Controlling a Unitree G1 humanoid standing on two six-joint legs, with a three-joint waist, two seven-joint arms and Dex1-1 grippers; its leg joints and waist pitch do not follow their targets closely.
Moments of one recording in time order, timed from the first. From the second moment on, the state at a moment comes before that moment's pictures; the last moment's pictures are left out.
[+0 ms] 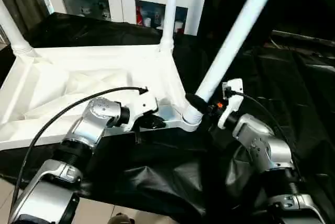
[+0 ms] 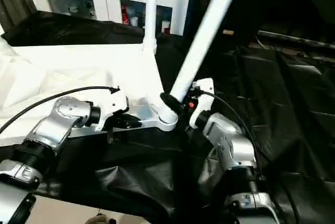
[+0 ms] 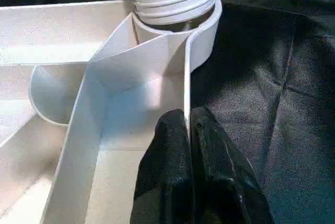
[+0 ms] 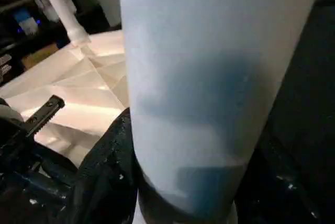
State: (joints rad) left arm -0.64 0.36 -0.28 0.63 0.08 0.05 -1.13; right arm -0.39 -0.14 -0.05 0.37 0.39 0.28 0.66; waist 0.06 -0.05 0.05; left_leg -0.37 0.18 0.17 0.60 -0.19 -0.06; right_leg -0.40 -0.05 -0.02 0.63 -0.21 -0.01
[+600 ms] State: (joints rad) left arm -0.64 0.38 -0.29 0.66 0.08 0.00 -1.14; right arm -0.39 -0.18 0.07 0.42 0.26 0.07 0.74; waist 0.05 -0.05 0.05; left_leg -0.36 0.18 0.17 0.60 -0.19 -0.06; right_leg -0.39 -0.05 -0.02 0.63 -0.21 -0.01
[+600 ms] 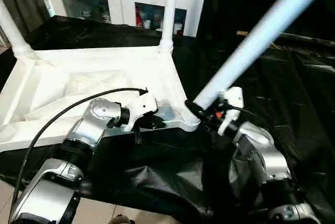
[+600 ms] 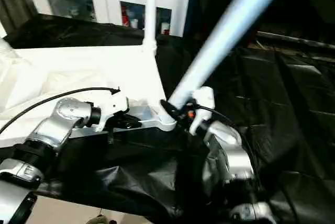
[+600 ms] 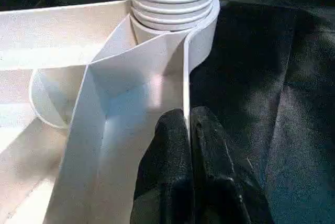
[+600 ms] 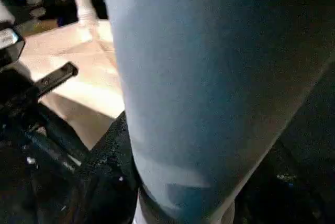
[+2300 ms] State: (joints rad) left arm -0.63 0.42 -0.31 0.70 0.06 -0.08 -1.28; right arm -0.50 -0.25 0.13 0.64 0.24 -0.01 1.10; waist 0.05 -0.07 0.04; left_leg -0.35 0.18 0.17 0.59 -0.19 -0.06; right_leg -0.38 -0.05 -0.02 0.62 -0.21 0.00
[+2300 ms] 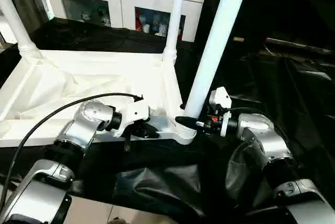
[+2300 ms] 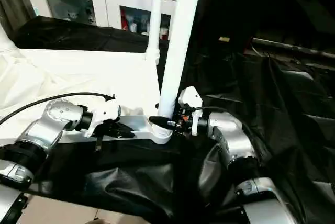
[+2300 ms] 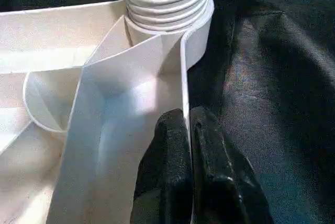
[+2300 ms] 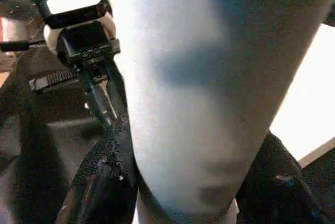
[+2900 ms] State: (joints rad) left arm -0.65 0.41 -0.31 0.72 0.06 -0.08 -1.25; right arm -0.50 -0.24 0.11 0.64 0.25 -0.02 1.05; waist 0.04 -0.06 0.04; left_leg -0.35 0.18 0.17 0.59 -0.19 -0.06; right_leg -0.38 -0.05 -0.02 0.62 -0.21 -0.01
